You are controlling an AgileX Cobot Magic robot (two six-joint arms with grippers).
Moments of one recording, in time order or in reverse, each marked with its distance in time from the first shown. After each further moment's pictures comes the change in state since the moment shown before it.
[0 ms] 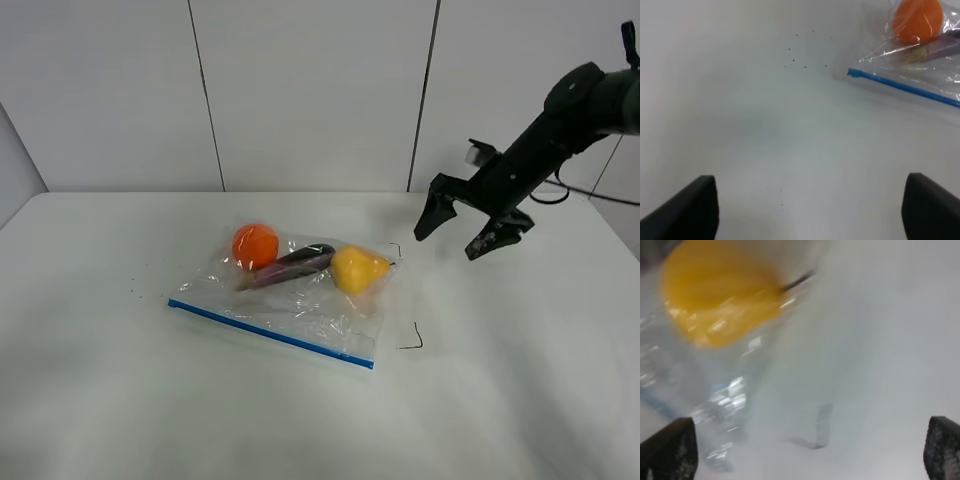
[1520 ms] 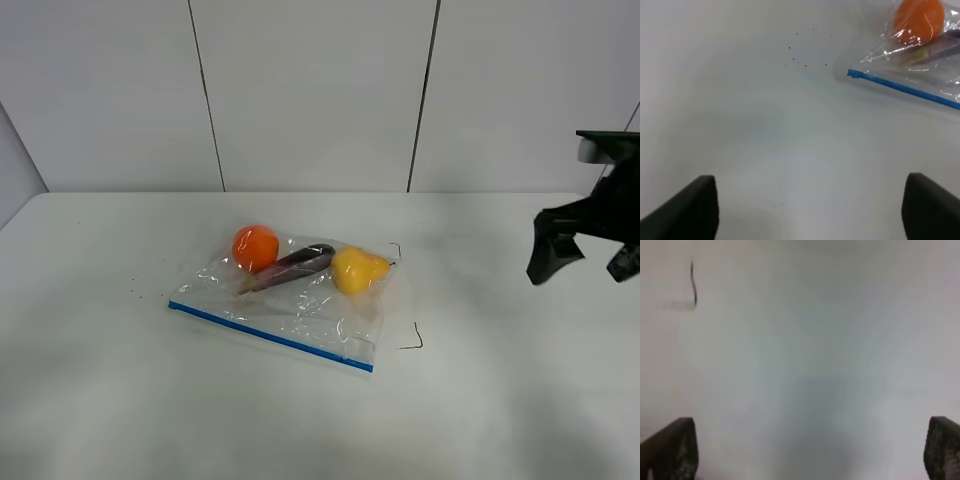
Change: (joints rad) left arm 0.000 0.000 0.003 0.000 0.000 0.000; right arm -0.018 -0.628 0.526 -0.368 0.002 0.120
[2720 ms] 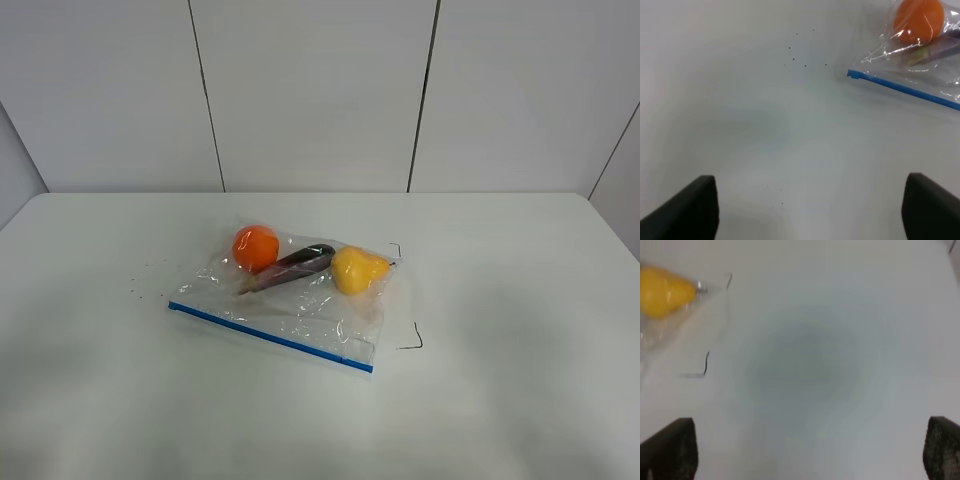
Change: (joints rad) left arm 0.000 0.000 0.000 0.000 0.000 0.000; right arm 0.001 -1.388 0.619 -0.091 -0.185 0.055
